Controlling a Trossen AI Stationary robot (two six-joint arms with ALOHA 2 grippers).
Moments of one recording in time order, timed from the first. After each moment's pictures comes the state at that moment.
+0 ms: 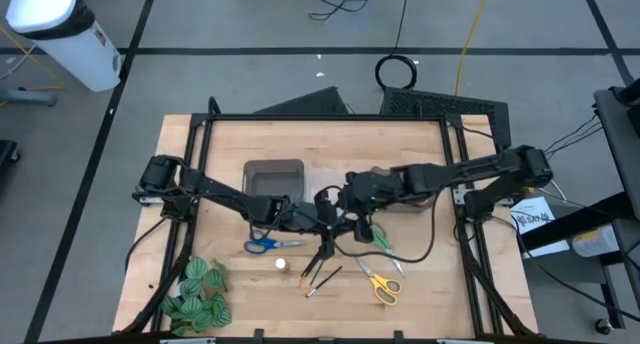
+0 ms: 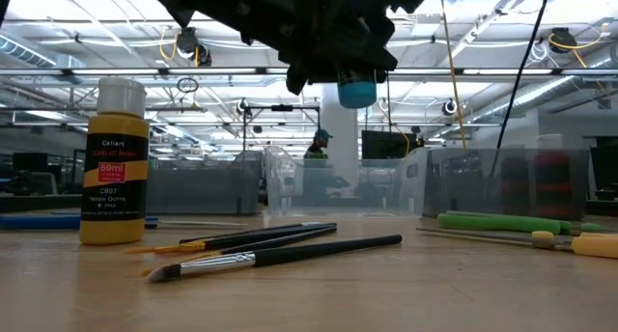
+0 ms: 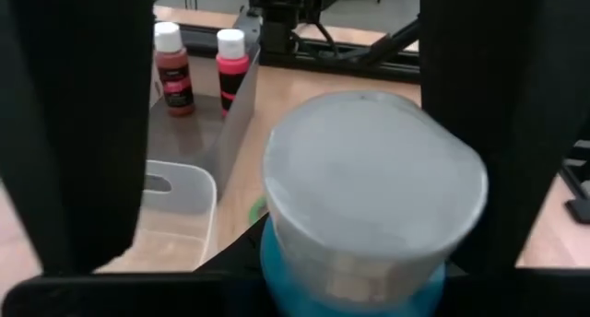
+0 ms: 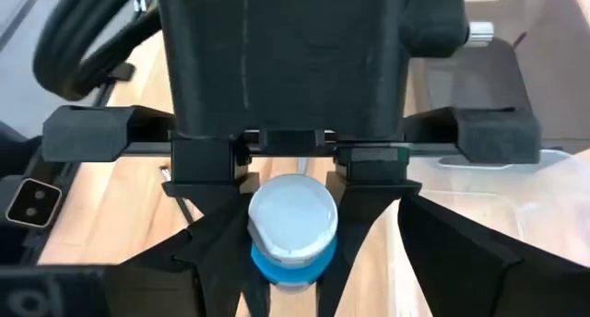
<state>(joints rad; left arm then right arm) -0.21 1.82 1.10 0.33 -0.21 -0.19 0.12 1.51 1.24 -0.44 -0.08 0.09</state>
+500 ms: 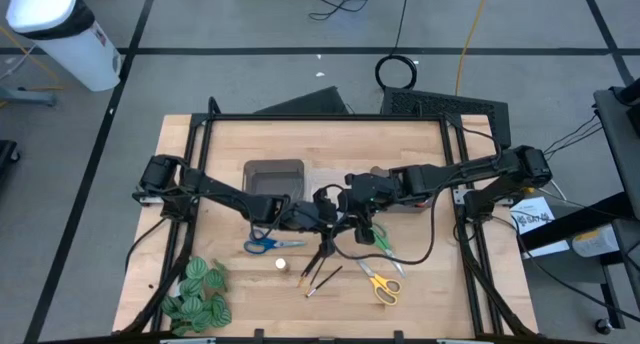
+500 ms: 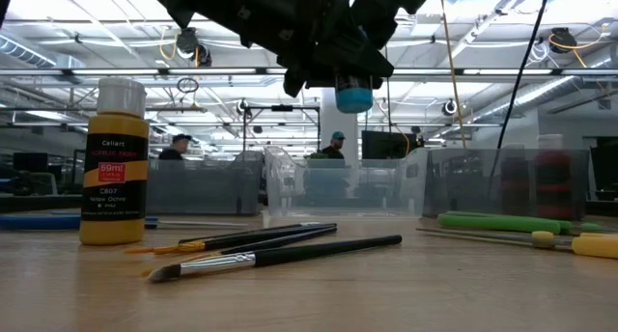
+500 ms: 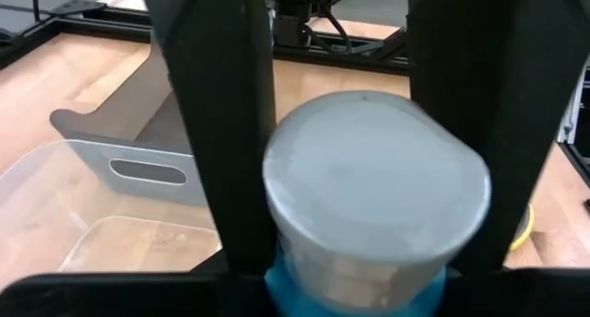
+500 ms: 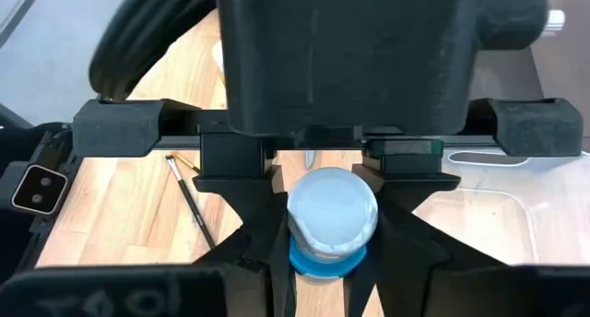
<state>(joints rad) -0.20 1.82 1.10 0.31 -0.23 -0.20 0.12 1.52 1.24 -0.44 -0.09 0.06</state>
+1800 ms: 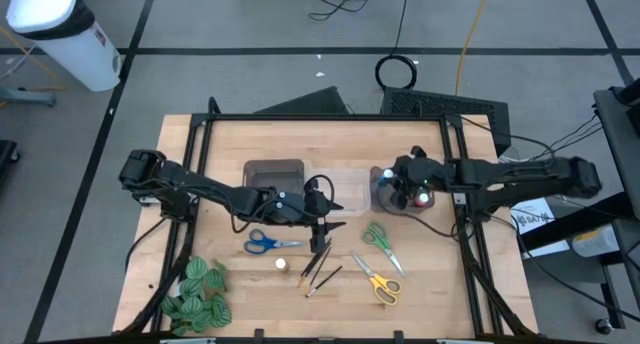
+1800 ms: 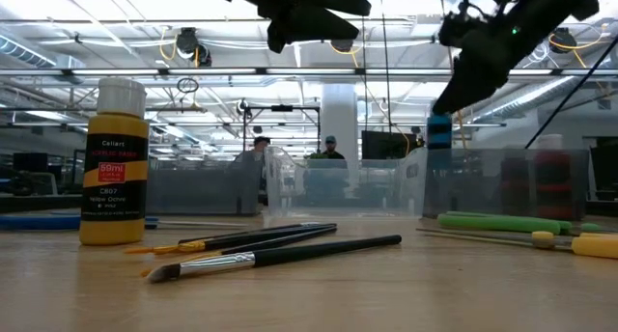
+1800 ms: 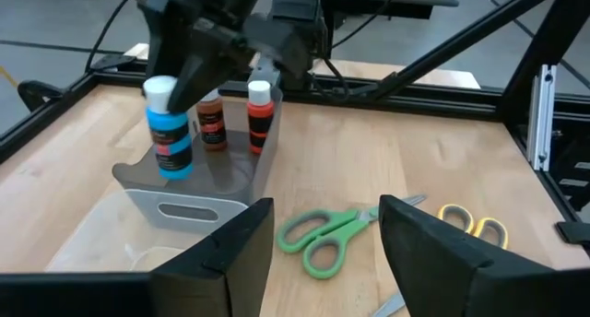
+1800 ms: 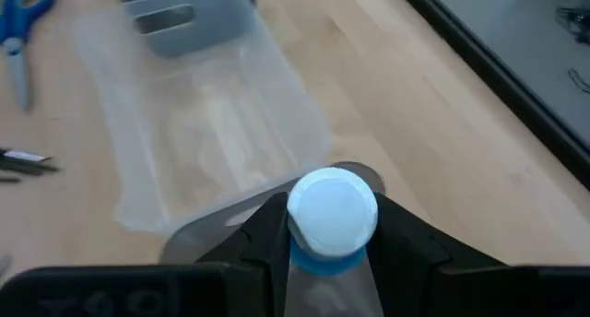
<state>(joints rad) -0.21 1.65 1.10 0.20 -0.26 -0.16 -0.09 0.95 0.64 -0.41 0.31 0.23</state>
